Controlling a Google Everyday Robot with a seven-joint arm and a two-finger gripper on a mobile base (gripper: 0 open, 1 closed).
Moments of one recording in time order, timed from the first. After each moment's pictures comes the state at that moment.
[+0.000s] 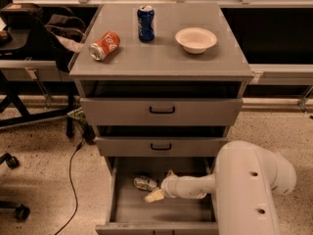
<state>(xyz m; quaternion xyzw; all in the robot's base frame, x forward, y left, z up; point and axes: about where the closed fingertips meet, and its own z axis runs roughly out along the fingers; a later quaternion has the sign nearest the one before) 0.603 -0.021 0.223 -0.39 0.85 0.15 0.32</state>
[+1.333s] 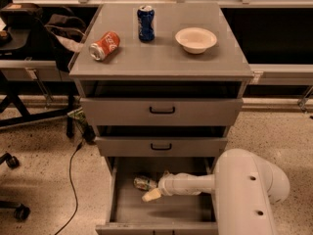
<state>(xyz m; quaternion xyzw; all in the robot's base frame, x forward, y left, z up) 0.617 -0.002 0.198 -0.39 0.85 0.18 0.30</state>
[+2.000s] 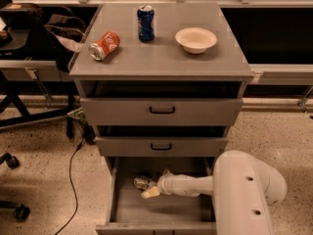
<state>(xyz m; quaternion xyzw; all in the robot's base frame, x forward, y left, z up) 0.632 0.000 0.194 -0.37 0.85 0.16 0.33</state>
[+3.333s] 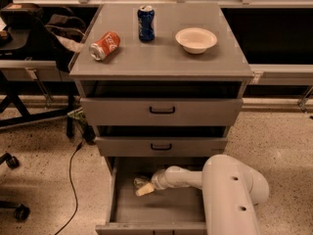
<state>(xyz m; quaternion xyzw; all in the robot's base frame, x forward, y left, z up) 0.652 0.030 0.162 -0.38 0.86 0.20 0.28</state>
